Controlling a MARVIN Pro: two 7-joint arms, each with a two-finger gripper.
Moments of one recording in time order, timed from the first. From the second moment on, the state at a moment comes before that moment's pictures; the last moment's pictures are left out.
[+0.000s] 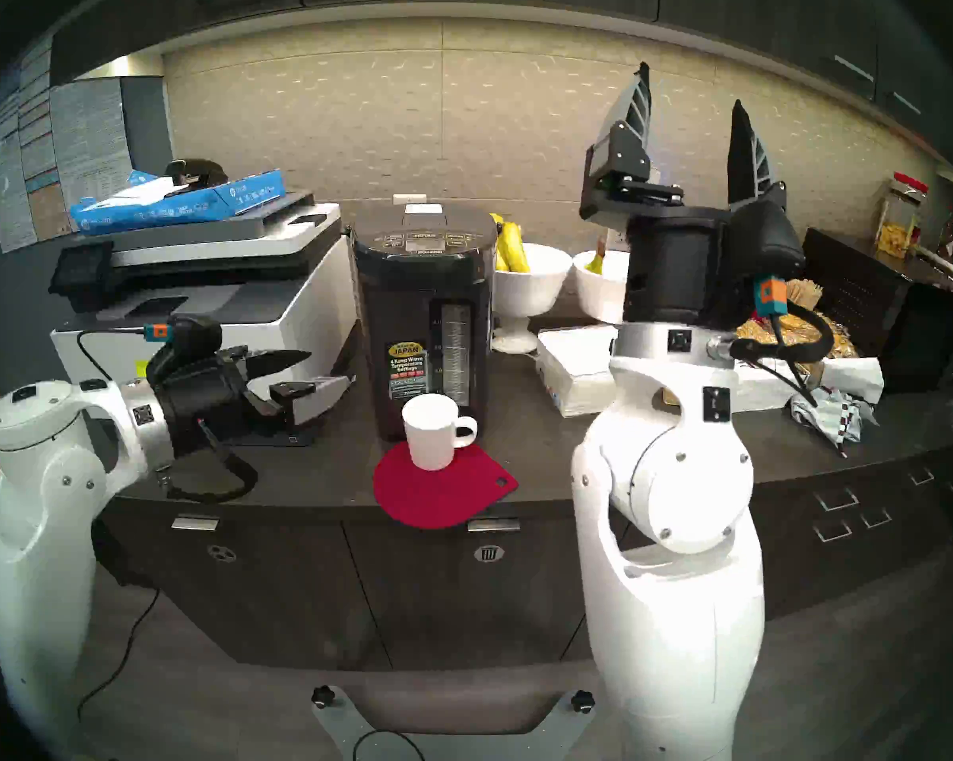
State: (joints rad) left arm 1.70 -1.07 -1.81 -2.40 -0.68 0.88 -0.38; right arm -1.49 -1.56 1.42 -2.32 -0.01 -0.23 -0.16
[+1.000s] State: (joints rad) left arm 1.70 -1.08 -1.81 -2.40 -0.68 0.88 -0.38; right arm -1.19 -1.50 1.51 -2.24 0.01 0.38 0.03
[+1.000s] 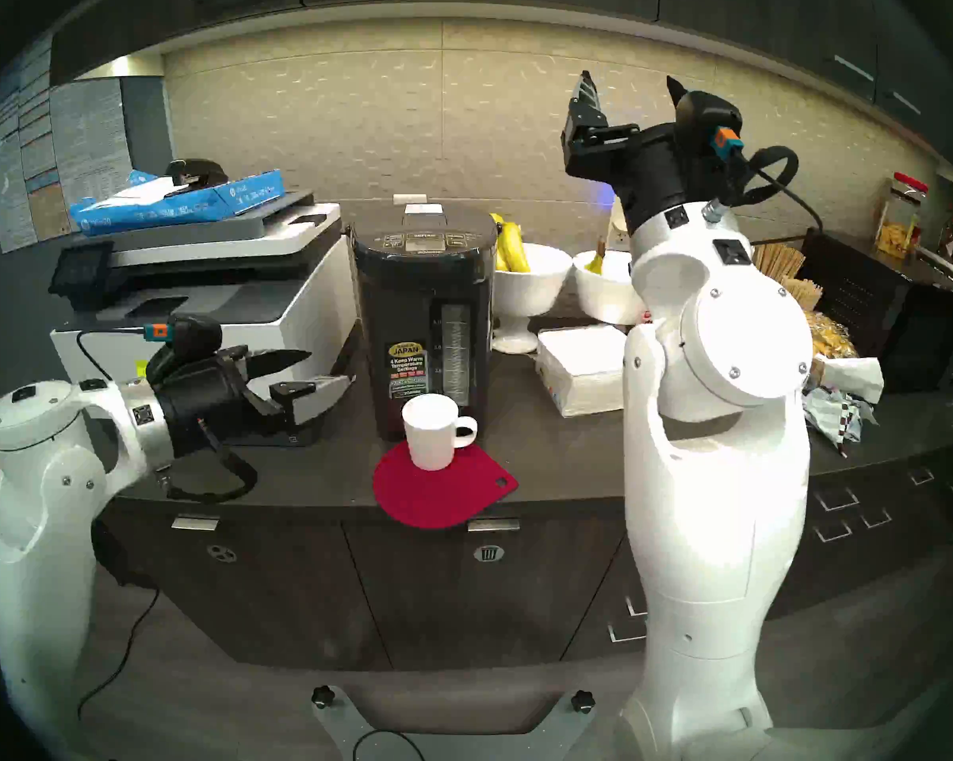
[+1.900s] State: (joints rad) left arm 1.70 -1.07 -1.81 -2.40 -0.68 0.88 -0.38; right arm -0.93 -1.39 1.54 -2.15 0.13 0.86 0.33
